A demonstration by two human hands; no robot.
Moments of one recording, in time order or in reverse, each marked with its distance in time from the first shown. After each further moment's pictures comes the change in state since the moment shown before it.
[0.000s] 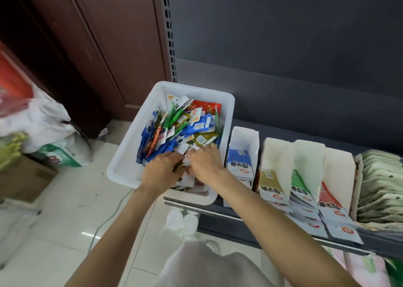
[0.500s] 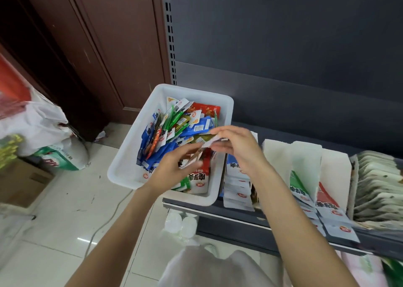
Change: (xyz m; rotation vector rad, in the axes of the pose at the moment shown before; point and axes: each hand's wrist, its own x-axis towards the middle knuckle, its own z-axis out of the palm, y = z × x) left_hand 0.000 0.028 -0.023 -0.788 -0.113 0.169; right_hand -0.043 0.052 -0.065 1.754 0.158 0.437
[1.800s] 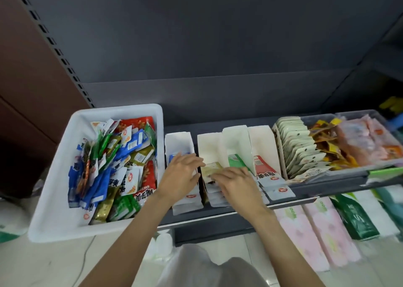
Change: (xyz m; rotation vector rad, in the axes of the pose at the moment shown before) left_hand 0.062 0.021 0.129 0.693 -0.218 0.439; right_hand -0.075 0.121 -0.126 -1.437 0.444 -0.551
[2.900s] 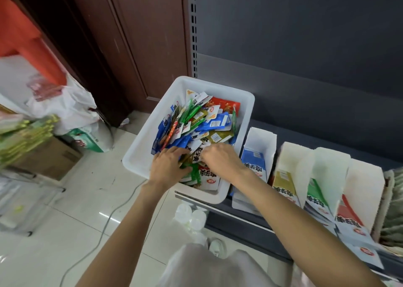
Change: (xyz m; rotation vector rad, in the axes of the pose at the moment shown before) left_hand -0.130 -0.084 -0.060 0.066 0.043 -0.849; right_hand 0.134 -0.145 0.055 0.027 -0.320 -0.676
